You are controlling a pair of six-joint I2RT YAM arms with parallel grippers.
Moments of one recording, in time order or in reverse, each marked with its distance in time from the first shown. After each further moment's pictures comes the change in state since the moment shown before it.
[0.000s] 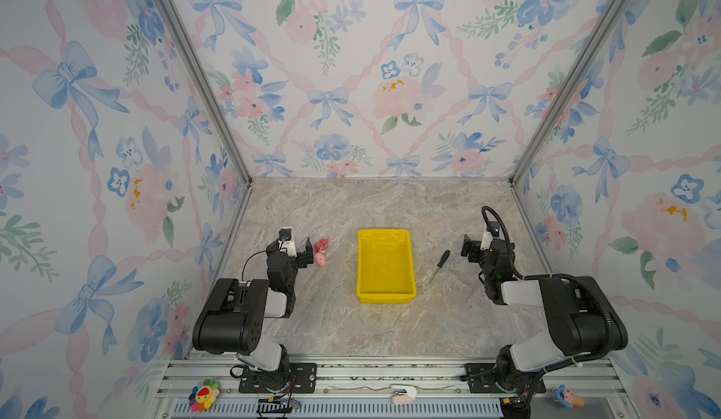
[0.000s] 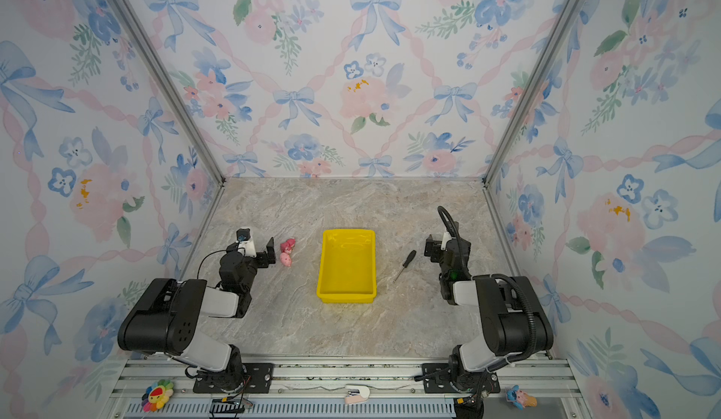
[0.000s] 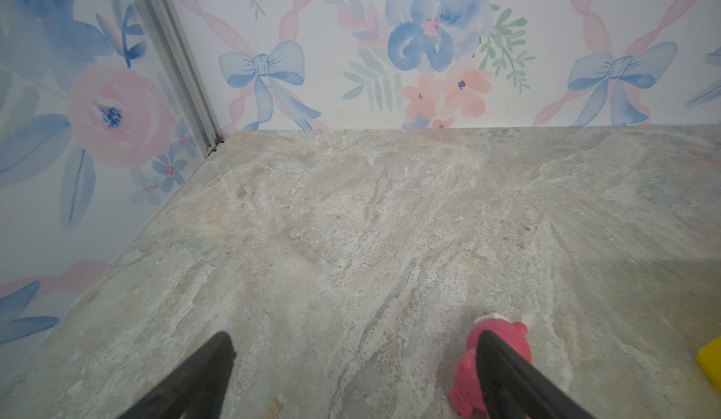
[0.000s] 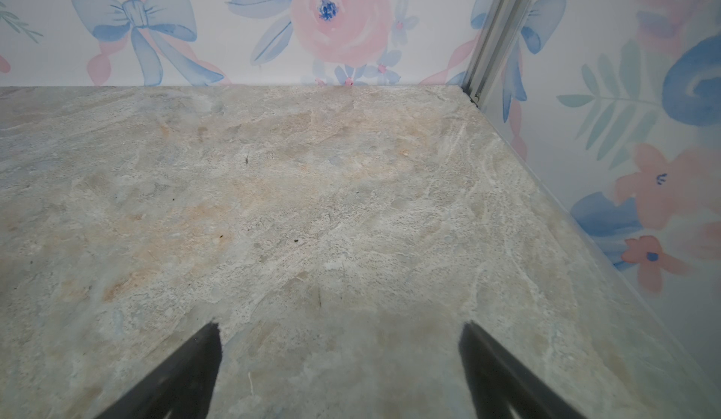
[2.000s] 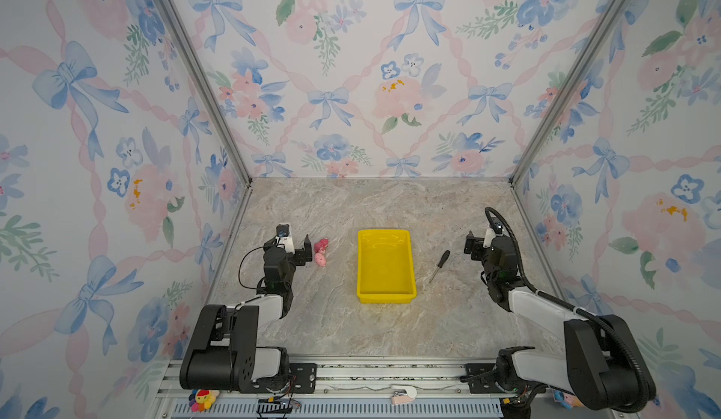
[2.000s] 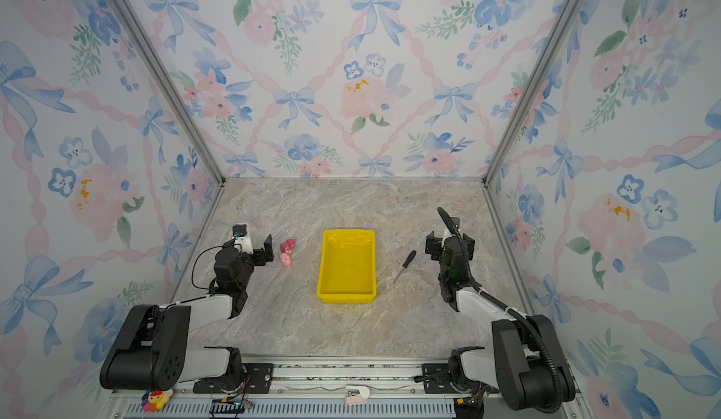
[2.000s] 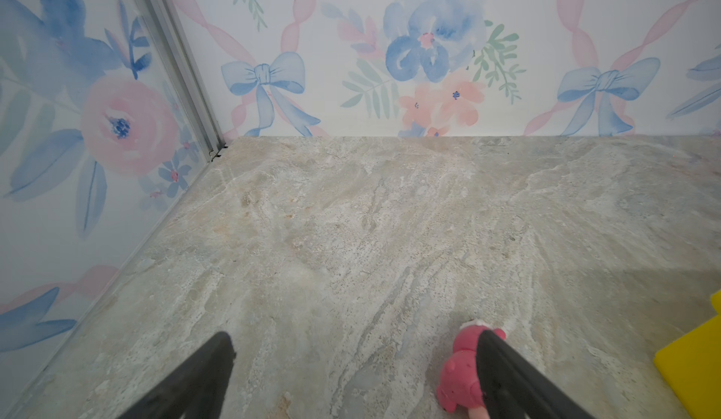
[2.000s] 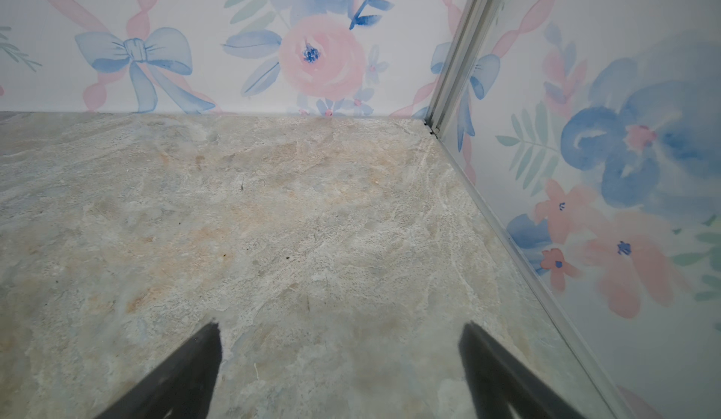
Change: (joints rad) left arm 0.004 -0.221 0.057 -0.314 0.003 -0.016; right arm 0.090 -0.310 0.048 -0.340 0.163 -0.022
